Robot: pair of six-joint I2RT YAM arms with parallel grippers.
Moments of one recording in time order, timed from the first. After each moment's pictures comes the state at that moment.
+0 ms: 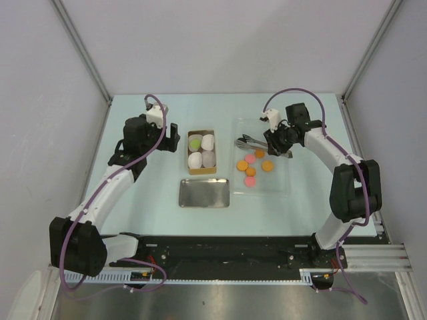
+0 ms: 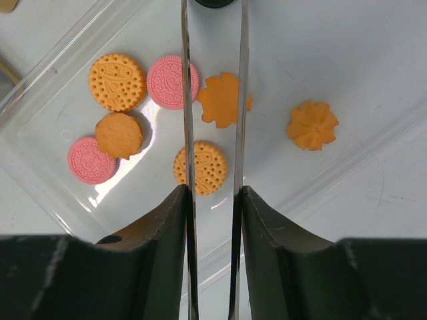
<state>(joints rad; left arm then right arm) -0.21 1.21 0.91 -0.08 0.14 0.07 0.22 1.69 1.30 -0.59 -0.37 -0.48</state>
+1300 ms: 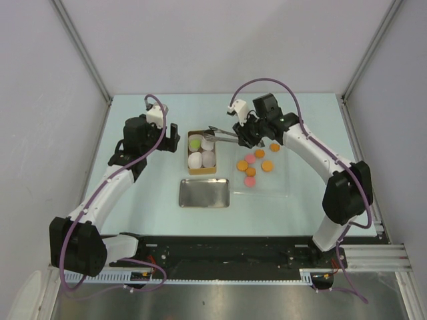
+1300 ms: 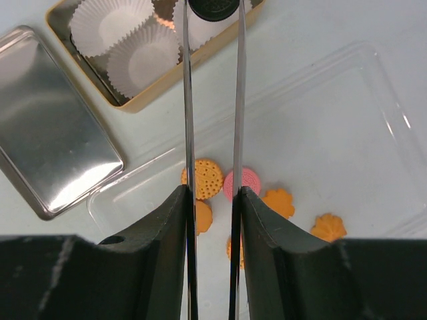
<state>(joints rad) -0.21 1.21 0.91 -0.08 0.14 0.07 0.50 1.70 1.52 -0.59 -0.32 -0.41</state>
